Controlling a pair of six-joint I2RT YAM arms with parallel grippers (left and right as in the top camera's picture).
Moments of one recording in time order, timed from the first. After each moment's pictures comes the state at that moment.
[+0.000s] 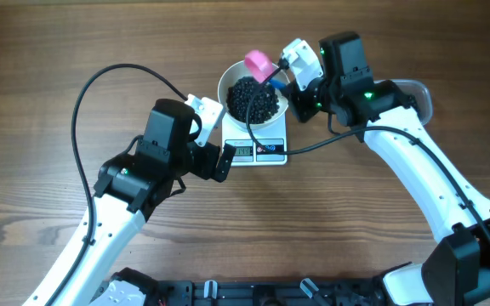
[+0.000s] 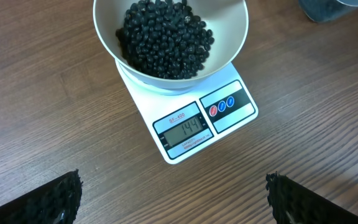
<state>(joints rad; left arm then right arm) -0.43 1.17 0.98 -0.68 0.11 0.01 0.36 1.62 1.32 -0.54 -0.27 -0.25</state>
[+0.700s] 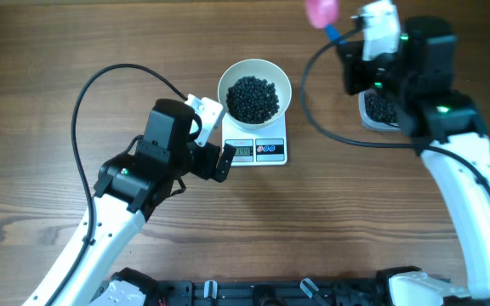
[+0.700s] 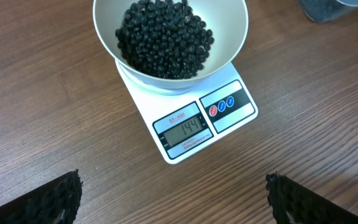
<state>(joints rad) -0.43 1.17 0.98 -0.68 0.11 0.01 0.14 1.39 1.32 -0.49 -0.25 -0.07</state>
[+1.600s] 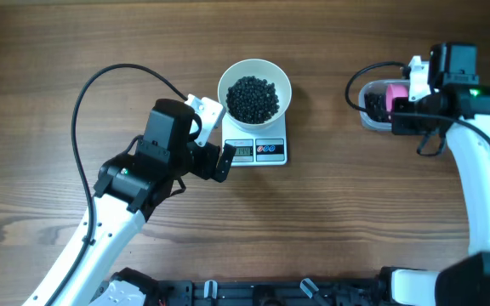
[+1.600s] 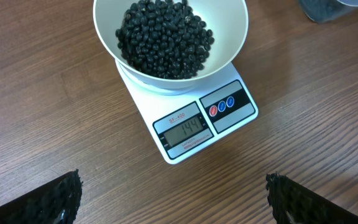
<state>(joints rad) -0.43 1.17 0.98 -0.68 0.11 0.01 -0.08 1.51 1.32 -1.03 0.04 -0.10</state>
